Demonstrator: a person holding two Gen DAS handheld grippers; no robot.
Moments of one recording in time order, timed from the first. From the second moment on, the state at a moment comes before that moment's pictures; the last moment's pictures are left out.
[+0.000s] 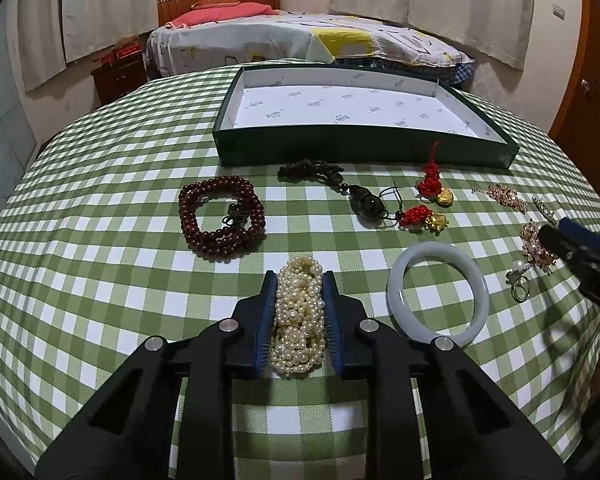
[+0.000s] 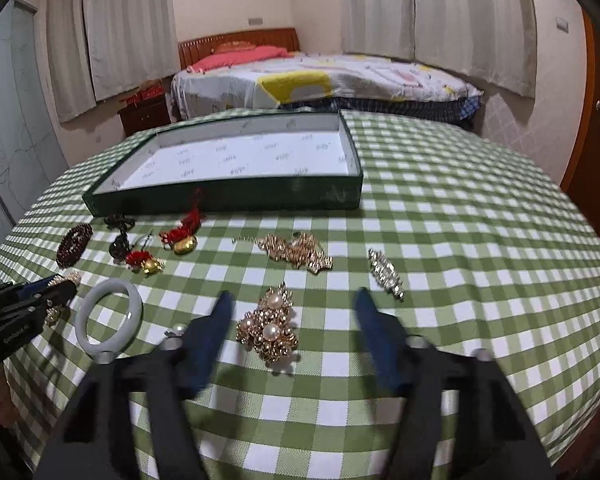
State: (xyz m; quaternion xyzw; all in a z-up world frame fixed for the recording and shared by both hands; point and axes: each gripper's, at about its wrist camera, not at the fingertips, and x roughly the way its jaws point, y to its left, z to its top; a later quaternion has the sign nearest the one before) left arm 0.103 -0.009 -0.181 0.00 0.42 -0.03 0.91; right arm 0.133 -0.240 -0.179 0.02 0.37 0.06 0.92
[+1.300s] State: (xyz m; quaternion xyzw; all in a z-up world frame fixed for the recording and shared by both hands) left arm 0.108 -0.004 -0.123 -0.04 0.36 -0.03 0.93; right arm 0.139 -0.234 -0.135 0.02 0.33 0.10 0.94
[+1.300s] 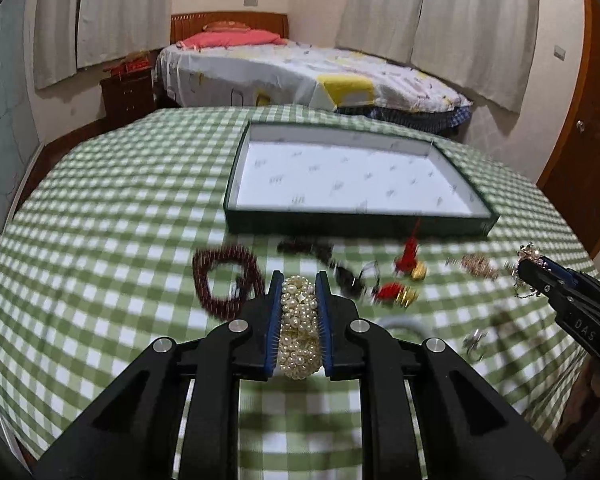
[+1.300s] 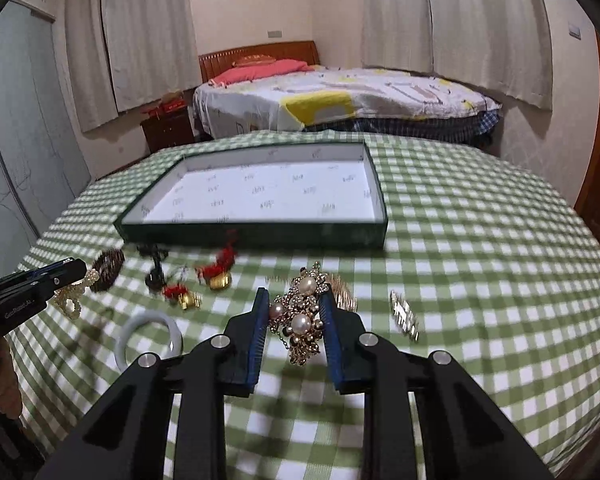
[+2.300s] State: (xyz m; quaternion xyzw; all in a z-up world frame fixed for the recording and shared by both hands) left arm 0.283 -0.029 -0.164 -0.01 0.40 -0.04 0.92; right arm 0.285 -0.237 -0.170 0.02 0.40 0.09 0.91
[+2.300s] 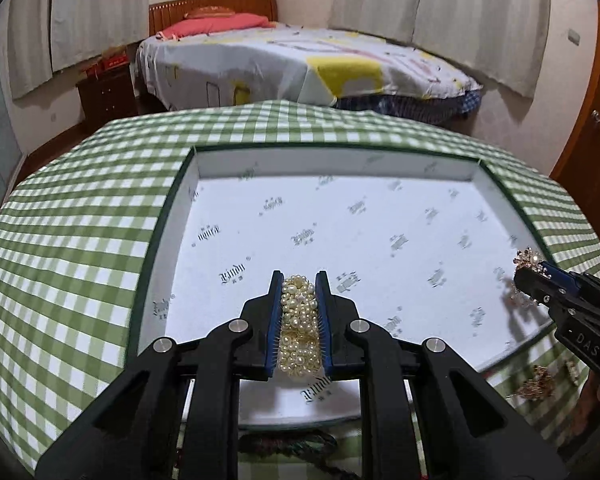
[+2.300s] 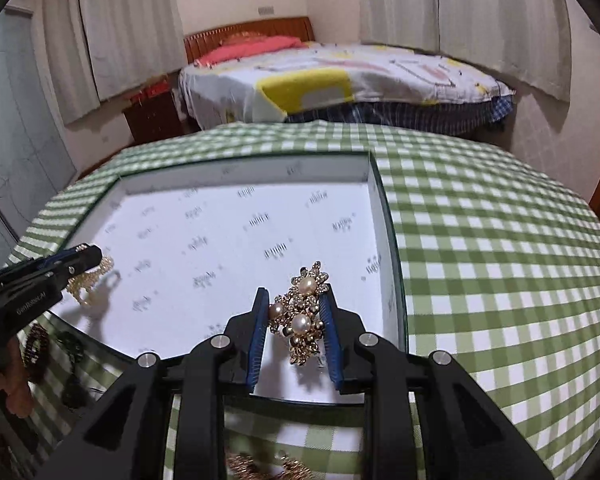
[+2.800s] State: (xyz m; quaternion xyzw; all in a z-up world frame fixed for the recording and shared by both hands) left arm 0.296 -0.032 -0.182 -0.01 0.42 -0.03 0.91; right arm 0.289 -0.238 -0.173 0.02 0.40 0.10 0.91
